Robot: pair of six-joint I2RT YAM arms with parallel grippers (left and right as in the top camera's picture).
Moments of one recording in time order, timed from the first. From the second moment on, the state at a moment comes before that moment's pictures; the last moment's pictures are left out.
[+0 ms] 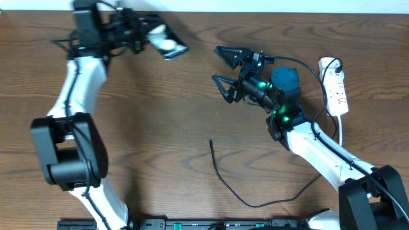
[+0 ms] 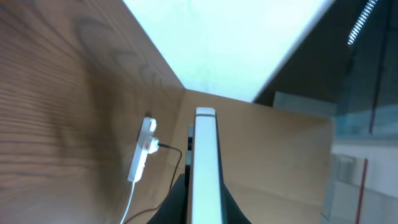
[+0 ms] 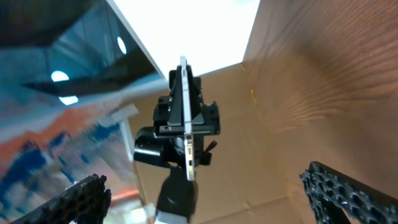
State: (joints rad) left arm 0.13 1.97 1.54 0.00 1.14 -1.31; right arm 0.41 1.56 0.86 0.63 -0.52 1.76
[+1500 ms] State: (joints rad) left arm 0.21 1.97 1.54 -0.01 1.47 -0.93; right arm 0.80 1.73 1.21 -0.90 -0.09 0.87
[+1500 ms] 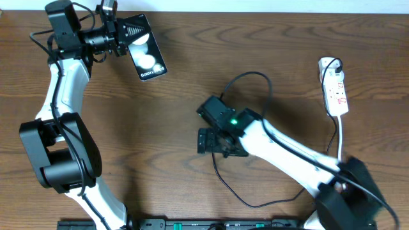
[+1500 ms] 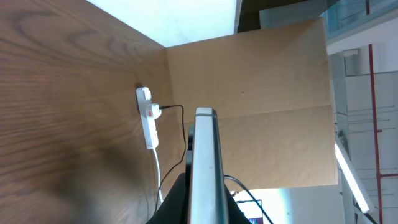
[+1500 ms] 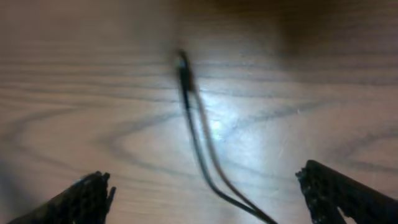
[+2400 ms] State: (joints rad) left arm 0.21 1.97 1.54 -0.01 1.47 -0.93; right arm 0.80 1.99 1.30 -0.87 -0.04 0.82
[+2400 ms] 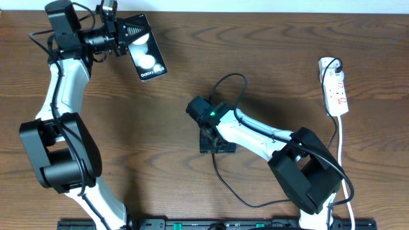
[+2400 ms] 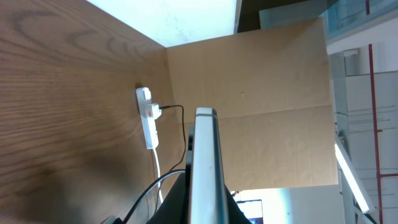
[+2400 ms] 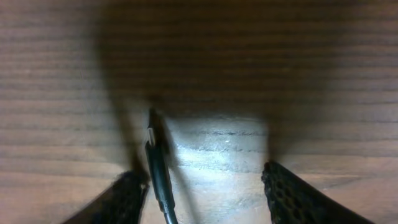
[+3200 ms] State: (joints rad) left arm 0.21 1.97 1.54 -0.01 1.46 -0.93; right arm 0.80 1.99 1.30 -0.86 -0.03 0.82
